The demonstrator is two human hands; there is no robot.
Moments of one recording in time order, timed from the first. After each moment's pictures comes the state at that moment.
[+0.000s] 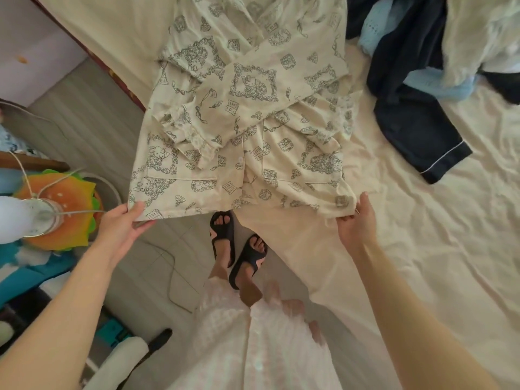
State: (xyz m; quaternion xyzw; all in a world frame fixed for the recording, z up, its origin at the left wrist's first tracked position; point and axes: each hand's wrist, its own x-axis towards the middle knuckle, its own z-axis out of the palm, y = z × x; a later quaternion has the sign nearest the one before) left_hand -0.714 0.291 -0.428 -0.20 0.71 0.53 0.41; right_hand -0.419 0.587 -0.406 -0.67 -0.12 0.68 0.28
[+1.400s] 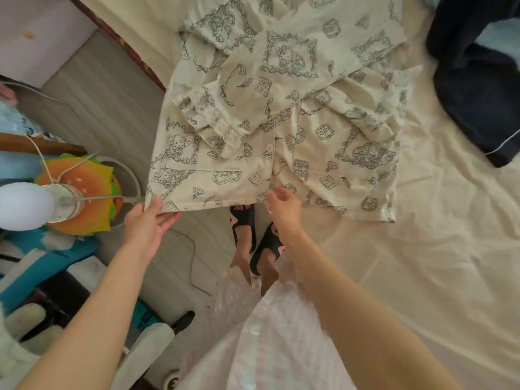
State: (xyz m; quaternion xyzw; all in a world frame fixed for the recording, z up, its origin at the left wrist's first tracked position) left_hand -0.704 0.285 -0.442 -0.25 0.70 0.56 0.37; right_hand -0.545 0.457 -0.472 -0.67 -0.43 0.60 -0.04
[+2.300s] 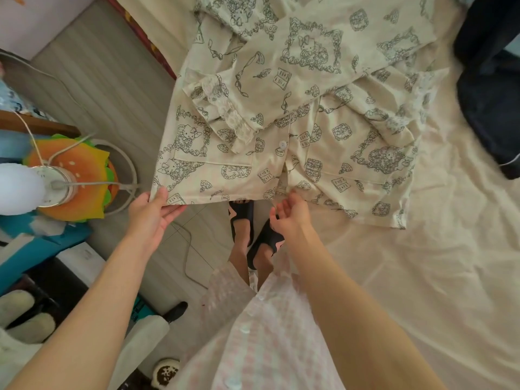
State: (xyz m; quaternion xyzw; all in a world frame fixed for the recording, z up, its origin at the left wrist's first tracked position) left_hand -0.711 0.287 -0.446 -0.27 0.69 0.55 0.39; right_hand -0.557 0.459 -0.479 -0.73 0.05 0.67 0.10
